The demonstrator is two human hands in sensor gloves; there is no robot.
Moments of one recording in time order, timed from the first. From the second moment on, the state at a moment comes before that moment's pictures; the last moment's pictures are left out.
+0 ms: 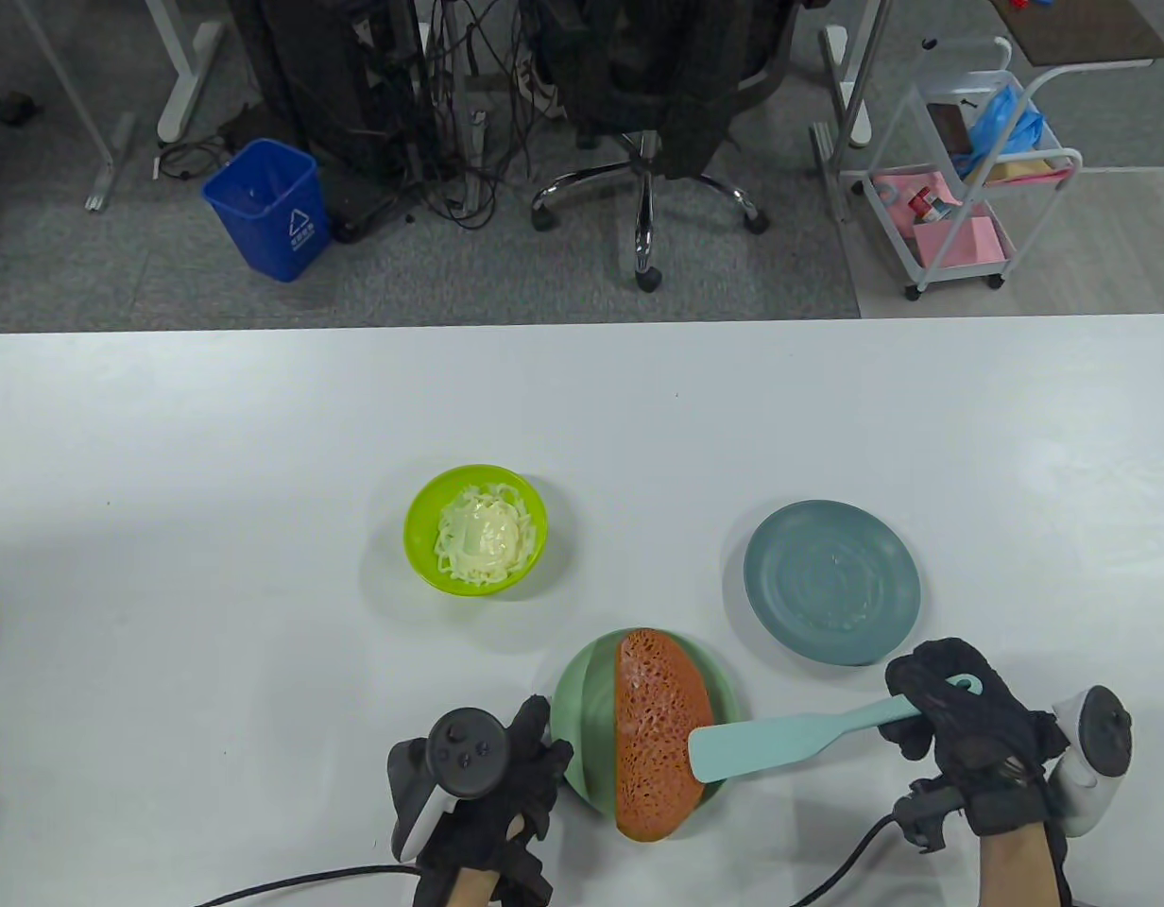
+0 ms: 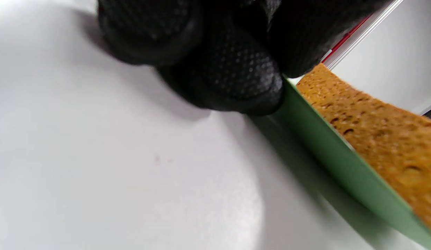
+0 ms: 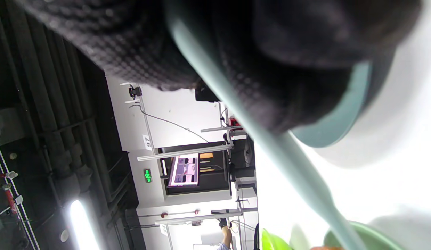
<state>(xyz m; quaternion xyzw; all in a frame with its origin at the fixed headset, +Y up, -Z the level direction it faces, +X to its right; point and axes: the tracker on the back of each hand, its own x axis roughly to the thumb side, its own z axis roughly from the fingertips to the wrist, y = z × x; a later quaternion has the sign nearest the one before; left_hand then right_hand) -0.133 -0.788 -0.141 -0.15 -0.02 0.34 0.93 0.333 -0.759 -0.161 -0.04 -0.01 0.66 0.75</state>
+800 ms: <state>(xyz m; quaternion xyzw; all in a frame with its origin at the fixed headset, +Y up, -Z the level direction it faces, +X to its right) -0.137 -0.749 -0.122 0.06 -0.09 0.16 0.98 0.320 -0.755 -0.158 -0.02 -0.02 0.65 0.76</state>
